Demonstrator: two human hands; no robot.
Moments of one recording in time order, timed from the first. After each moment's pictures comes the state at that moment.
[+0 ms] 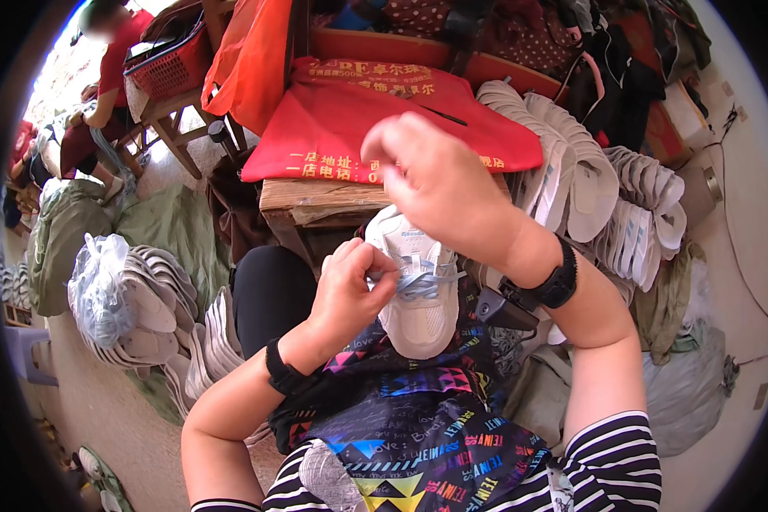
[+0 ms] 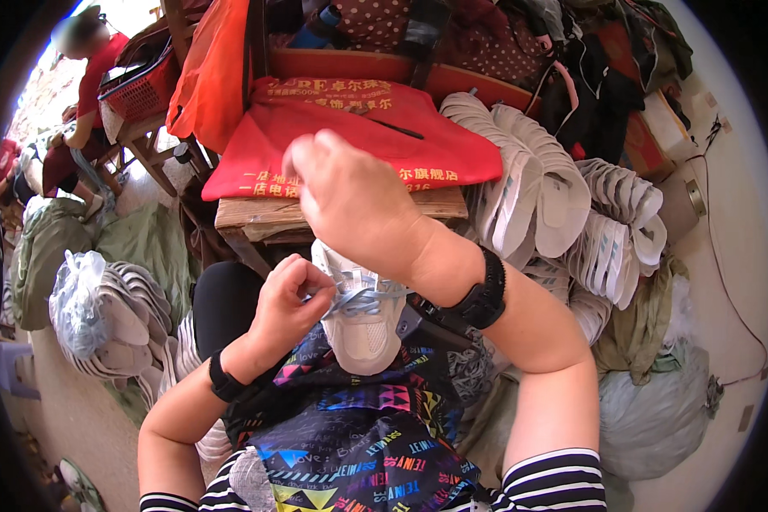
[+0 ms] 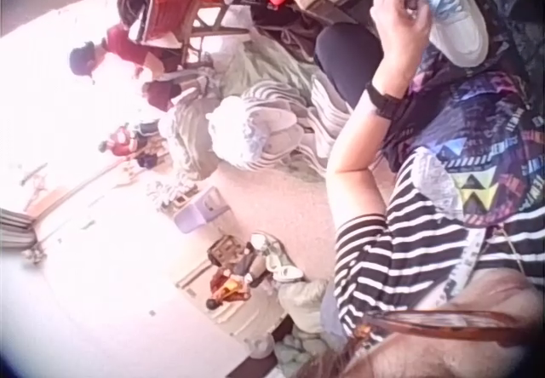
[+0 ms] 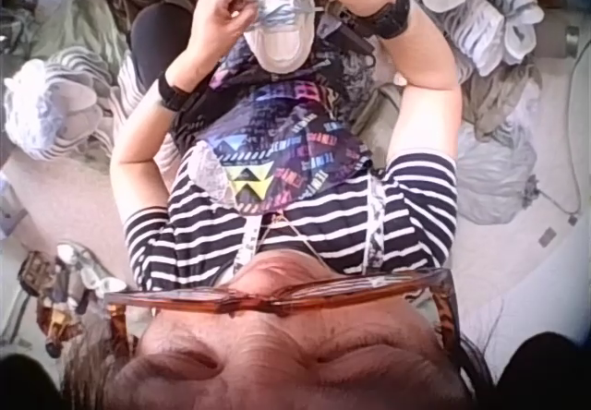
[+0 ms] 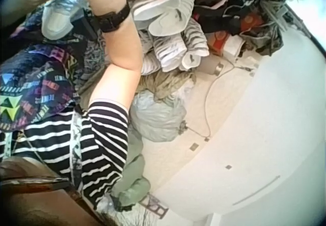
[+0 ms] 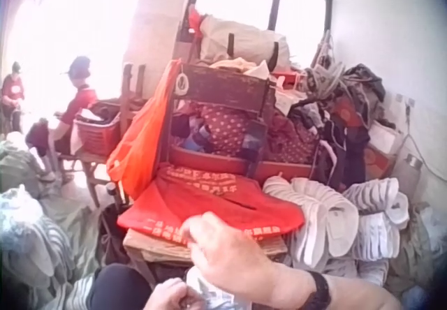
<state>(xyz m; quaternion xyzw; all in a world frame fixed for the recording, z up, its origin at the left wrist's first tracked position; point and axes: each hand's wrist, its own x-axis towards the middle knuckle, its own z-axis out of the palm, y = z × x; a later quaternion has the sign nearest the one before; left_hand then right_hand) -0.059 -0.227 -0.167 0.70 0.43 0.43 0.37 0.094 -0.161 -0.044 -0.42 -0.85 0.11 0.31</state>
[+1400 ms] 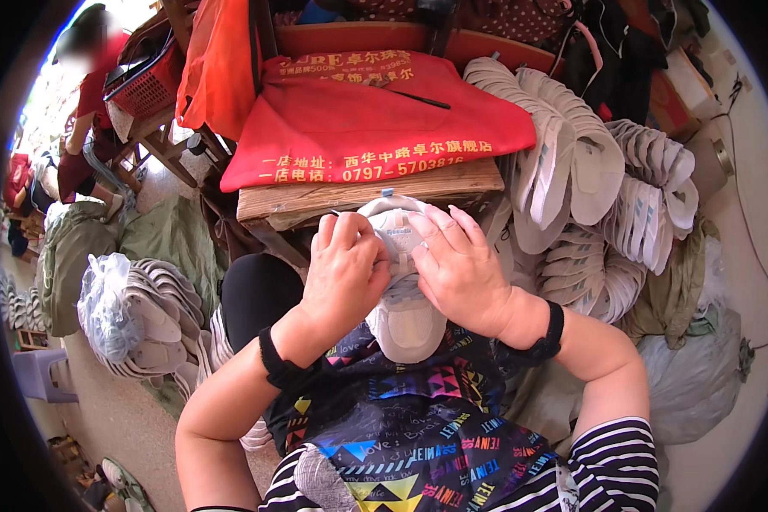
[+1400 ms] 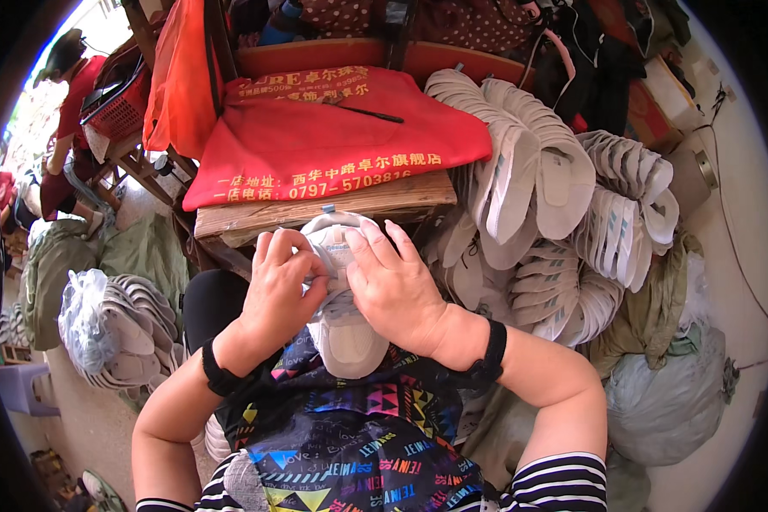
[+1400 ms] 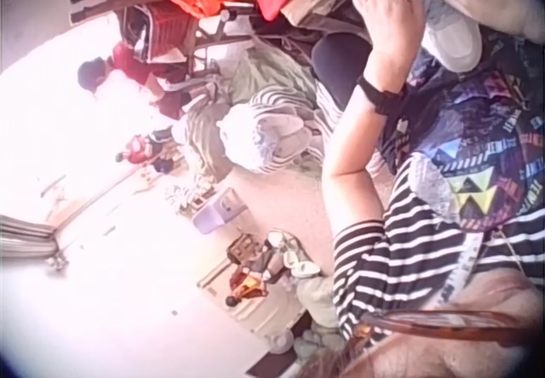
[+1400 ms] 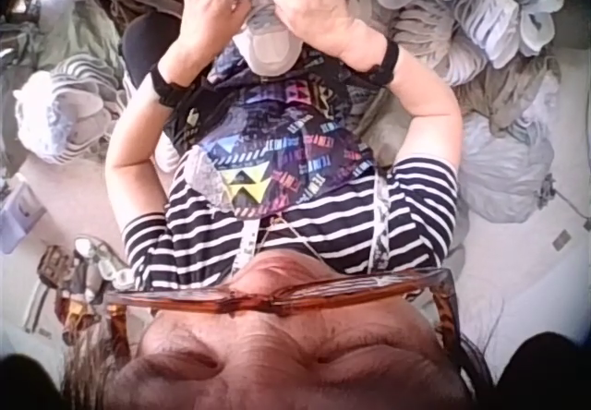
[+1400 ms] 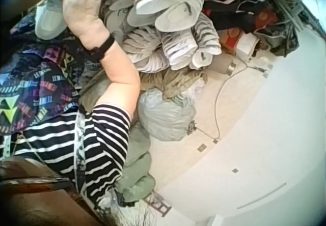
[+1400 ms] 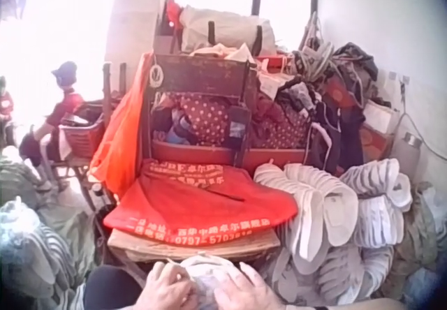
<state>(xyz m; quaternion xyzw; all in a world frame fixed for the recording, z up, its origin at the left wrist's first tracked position) -0.032 -0.205 -0.155 0.84 0.41 0.33 0.15 0.164 -0.234 -0.130 -0.42 -0.88 -0.11 0.17</state>
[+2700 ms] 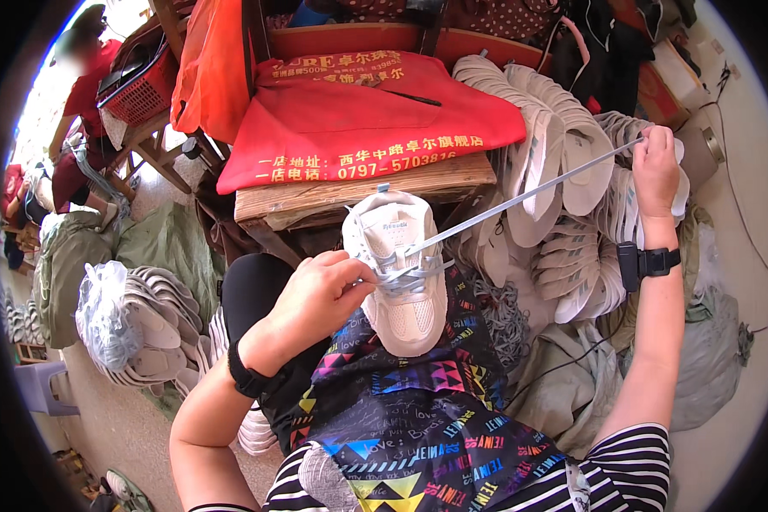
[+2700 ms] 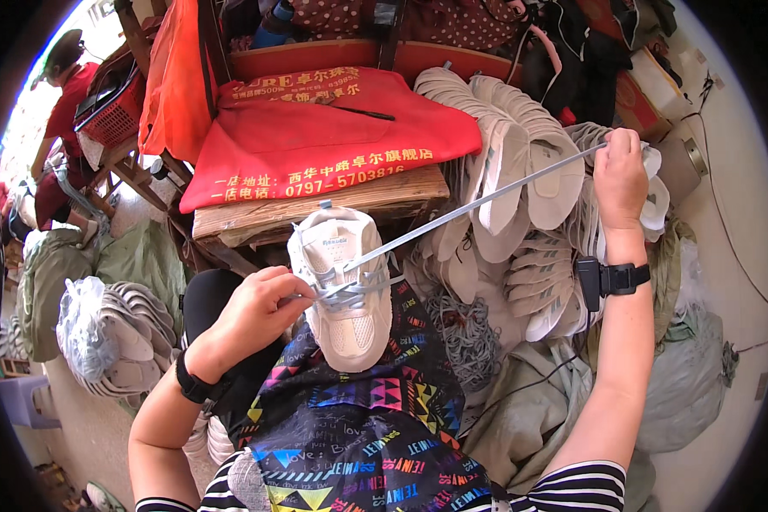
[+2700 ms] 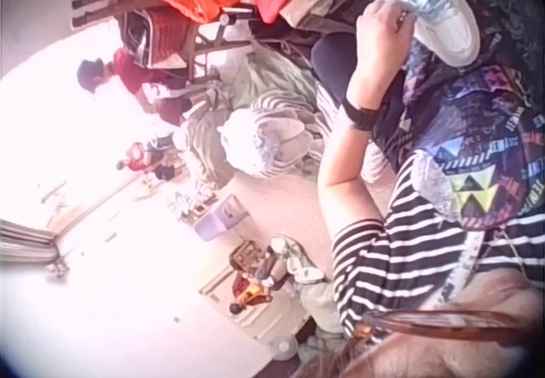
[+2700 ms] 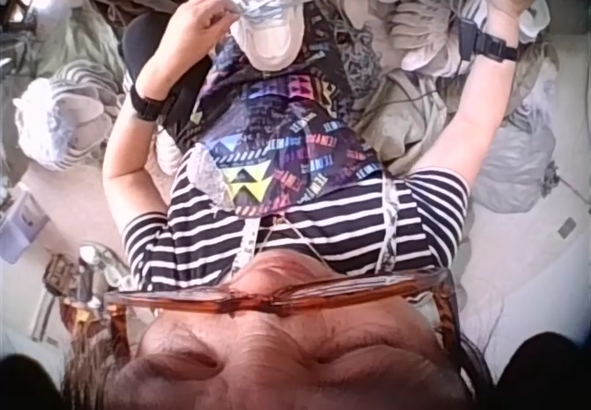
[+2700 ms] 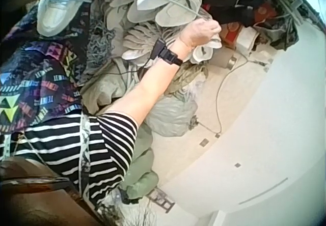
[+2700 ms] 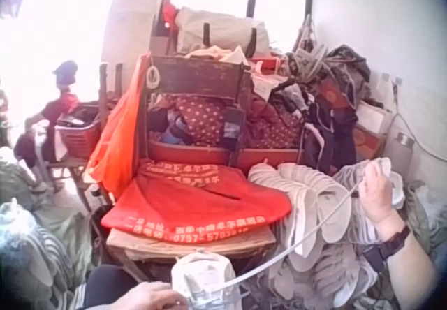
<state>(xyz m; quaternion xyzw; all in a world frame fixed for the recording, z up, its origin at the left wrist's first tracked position) -0.074 -0.213 -0.144 0.83 0.35 0.24 0.37 0.421 -0.193 -0.026 -0.66 -0.61 -0.39 0.21</state>
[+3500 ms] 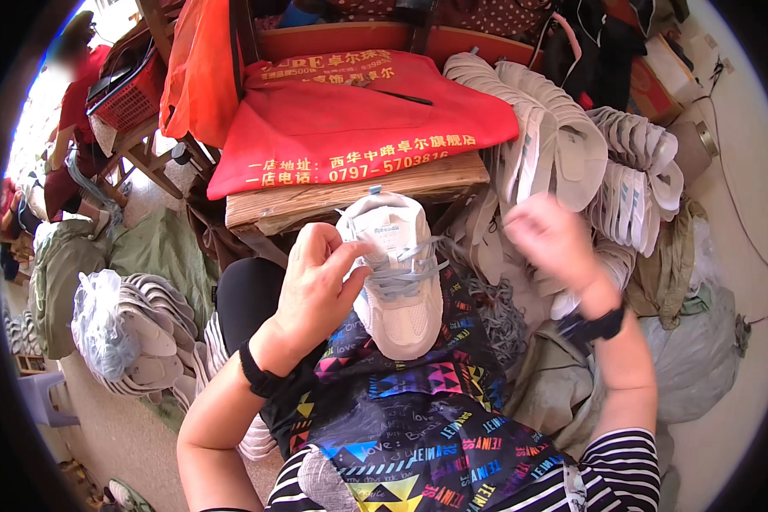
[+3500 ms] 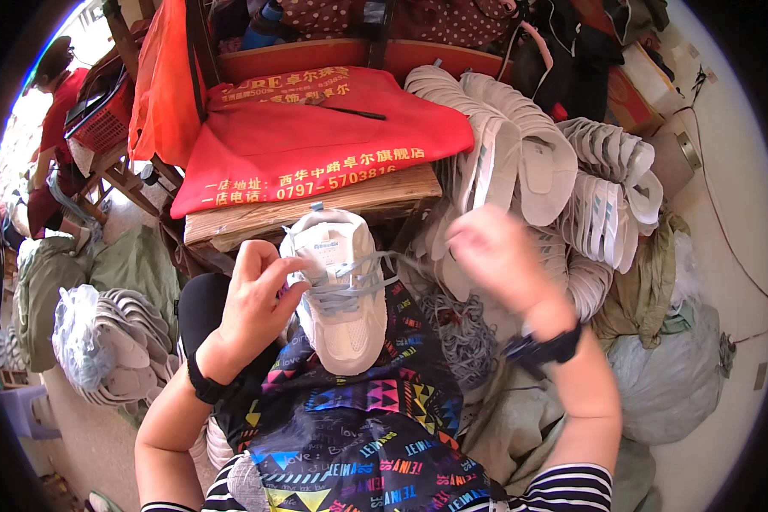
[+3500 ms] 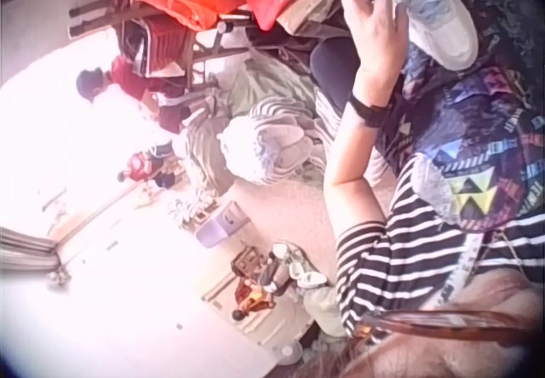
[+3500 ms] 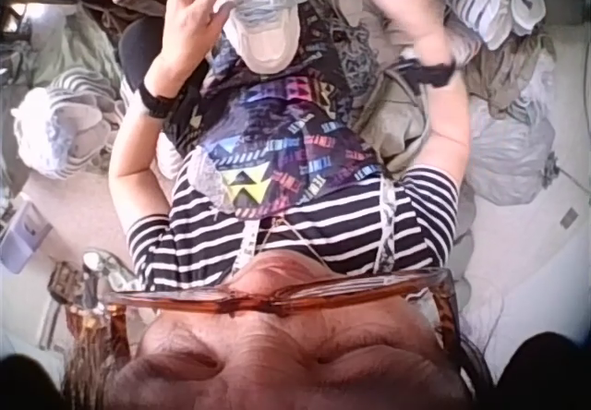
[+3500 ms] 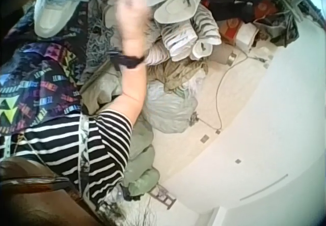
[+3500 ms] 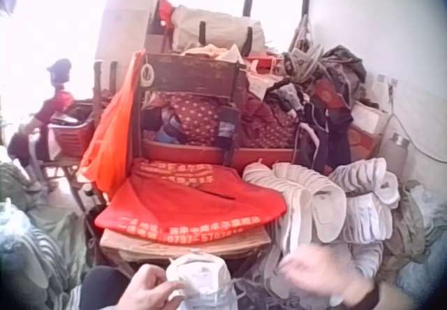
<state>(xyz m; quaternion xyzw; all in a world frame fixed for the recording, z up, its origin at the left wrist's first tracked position) -0.058 -0.211 -0.155 0.81 0.38 0.39 0.21 0.274 -0.243 -0.094 -0.61 -0.74 0.15 0.24</state>
